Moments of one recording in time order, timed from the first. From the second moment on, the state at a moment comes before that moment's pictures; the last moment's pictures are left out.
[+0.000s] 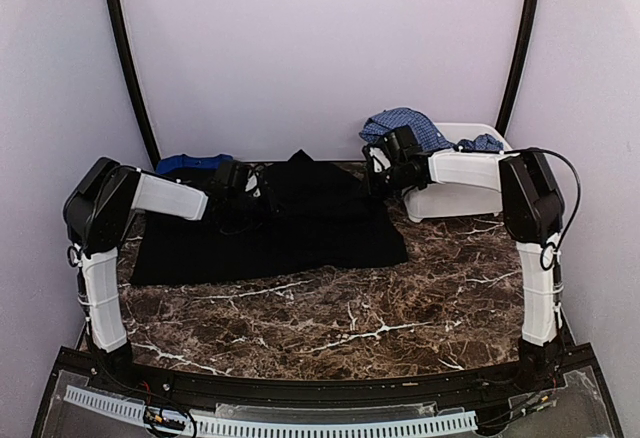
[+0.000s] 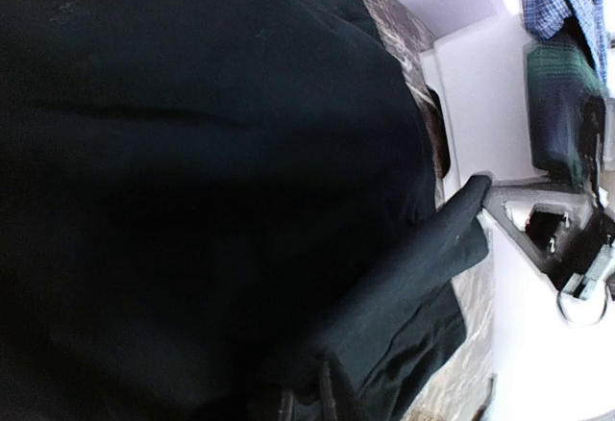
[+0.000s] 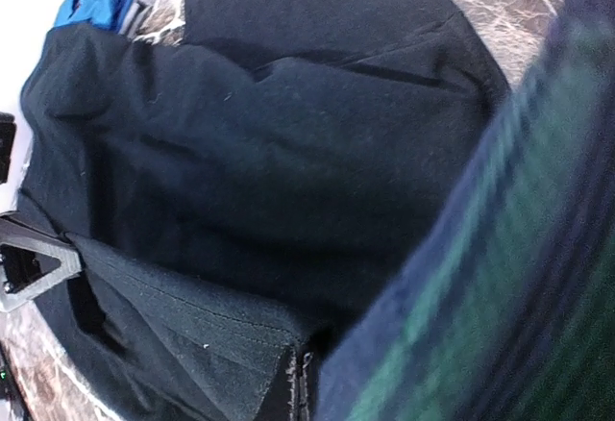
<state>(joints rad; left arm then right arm) -0.47 2.00 1.21 0.15 0.38 -0.82 0.49 2.16 1.69 -0.34 -0.32 0.30</state>
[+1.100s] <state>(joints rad) -0.60 1.62 1.02 -0.38 0.15 -0.53 0.49 1.77 1.08 -0.42 -0.23 0.23</state>
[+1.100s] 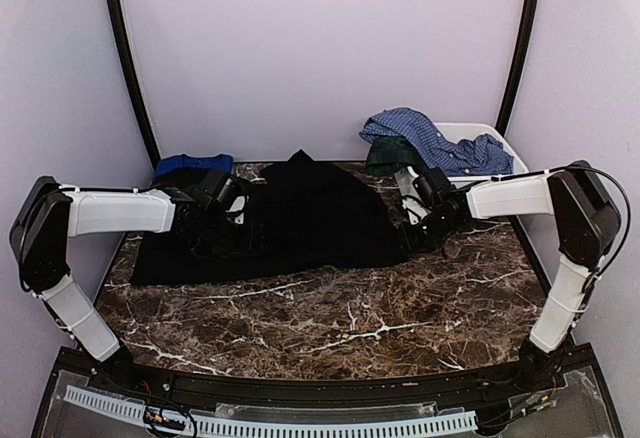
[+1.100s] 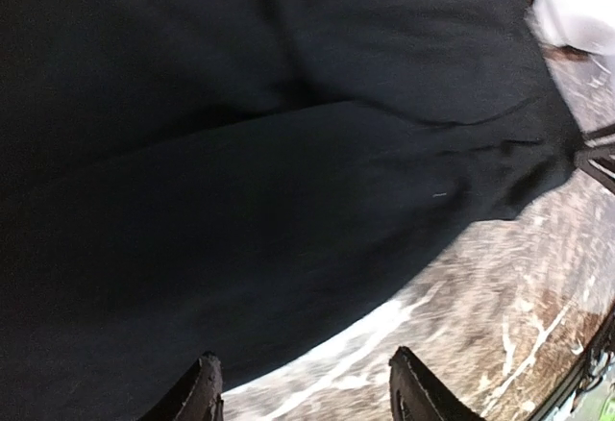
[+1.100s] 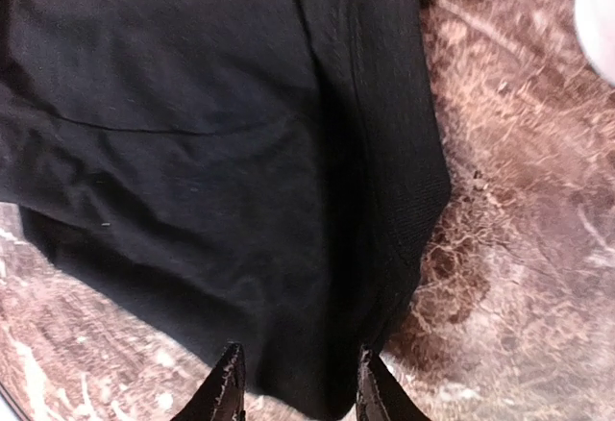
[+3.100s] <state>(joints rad) 0.36 1.31 0.70 -0.81 0.20 -0.88 0.40 1.68 1.05 -0.51 -0.23 0.24</state>
